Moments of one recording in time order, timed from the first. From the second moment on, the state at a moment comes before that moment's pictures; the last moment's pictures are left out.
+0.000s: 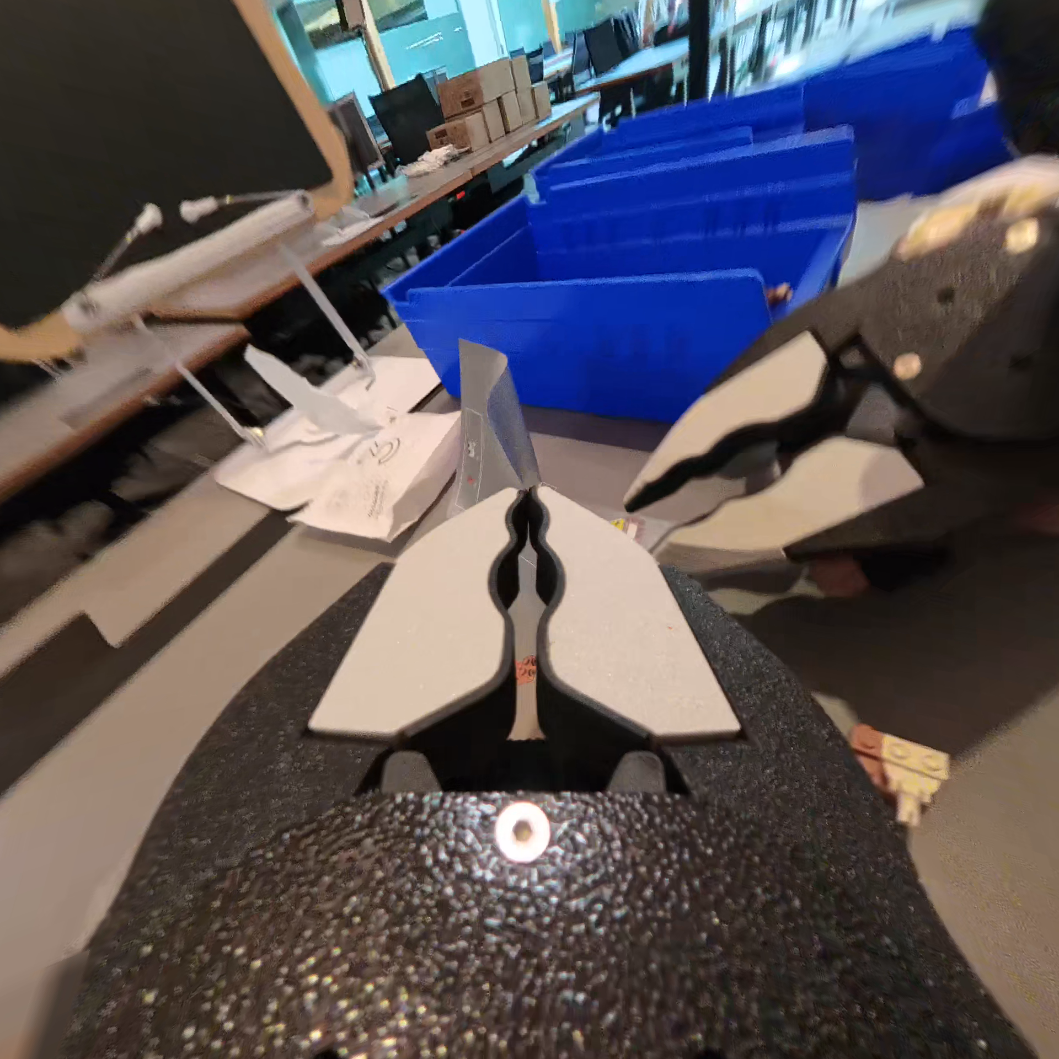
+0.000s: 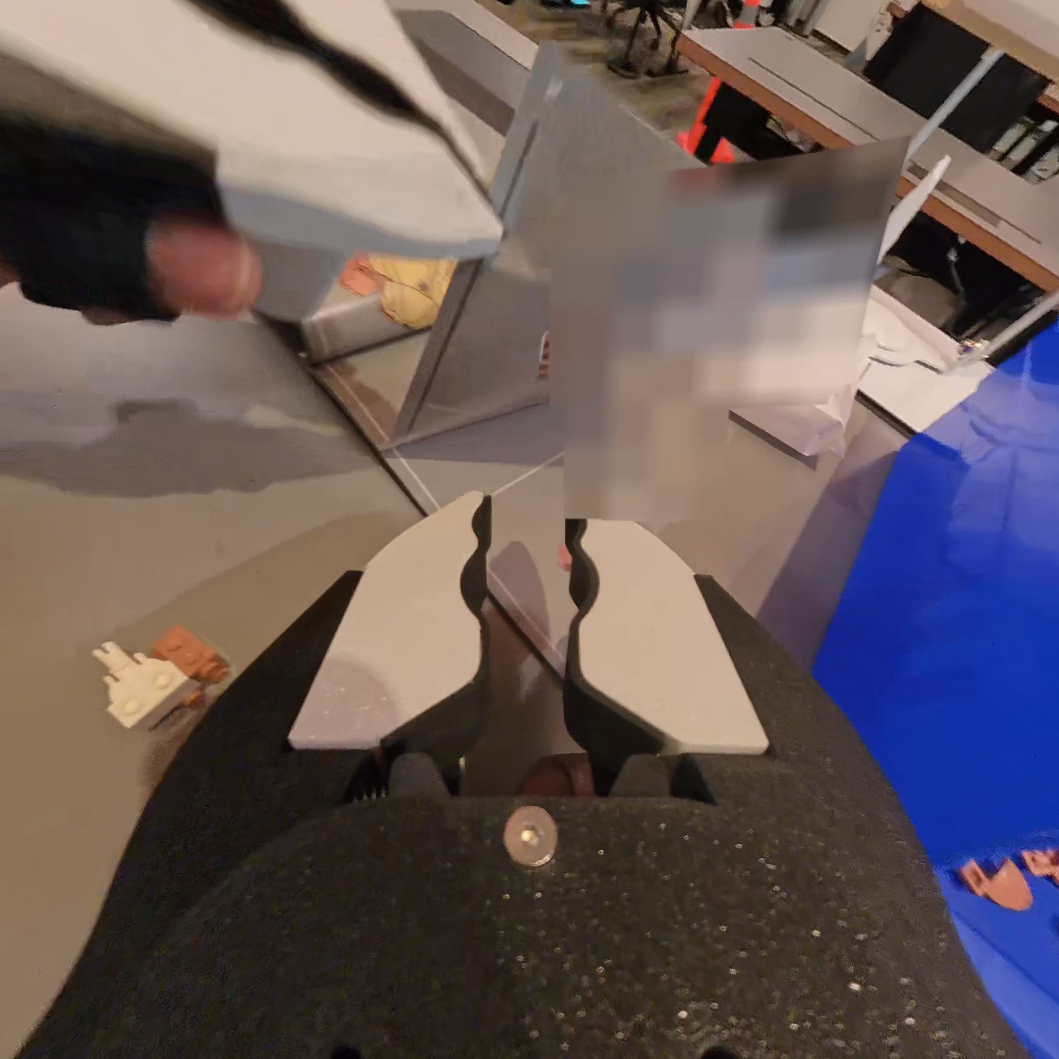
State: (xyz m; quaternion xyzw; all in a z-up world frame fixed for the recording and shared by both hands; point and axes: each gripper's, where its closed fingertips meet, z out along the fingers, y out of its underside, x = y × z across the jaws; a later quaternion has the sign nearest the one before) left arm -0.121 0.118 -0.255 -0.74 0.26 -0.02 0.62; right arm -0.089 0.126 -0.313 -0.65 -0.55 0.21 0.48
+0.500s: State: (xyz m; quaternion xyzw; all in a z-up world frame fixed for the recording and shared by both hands) left arm -0.084 0.112 -0.276 -0.65 0.41 0.20 0.60; right arm -0.084 0.128 -0.316 -0.66 -0.55 0.22 0.46
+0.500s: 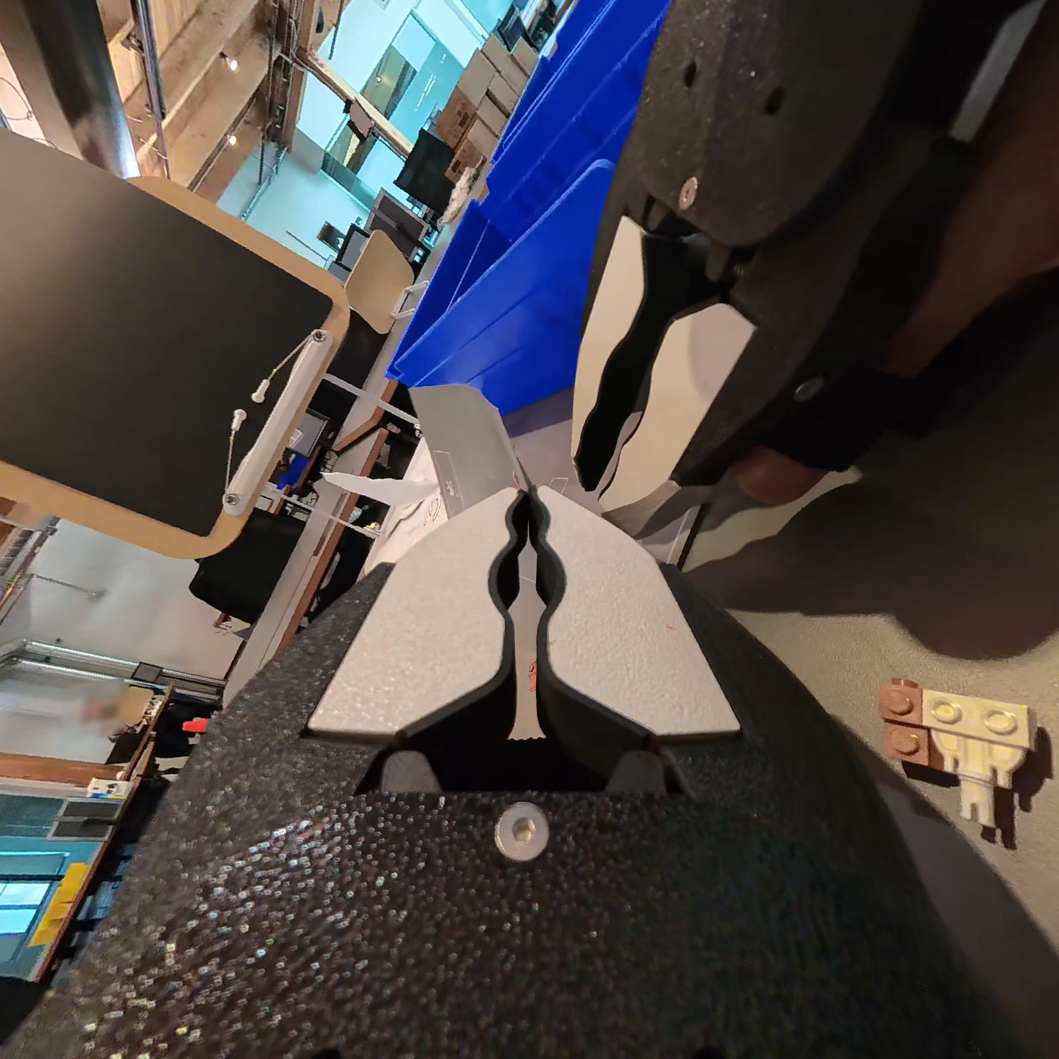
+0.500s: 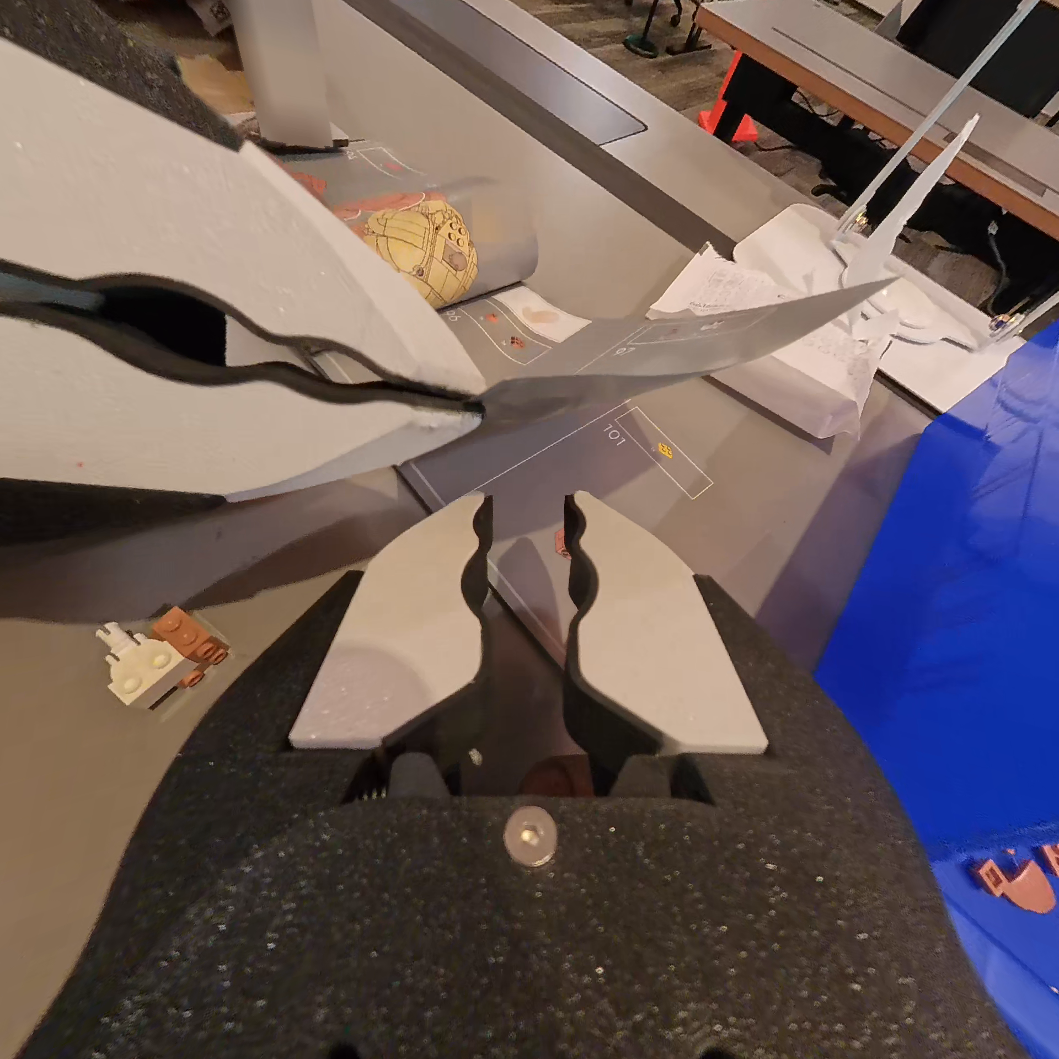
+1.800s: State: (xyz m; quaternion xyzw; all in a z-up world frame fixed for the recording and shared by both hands) left arm -0.219 0.079 -0.267 -0.76 -0.10 -0.16 0.63; right arm -0.138 0.117 -0.299 -0.60 -0.61 0.22 0.47
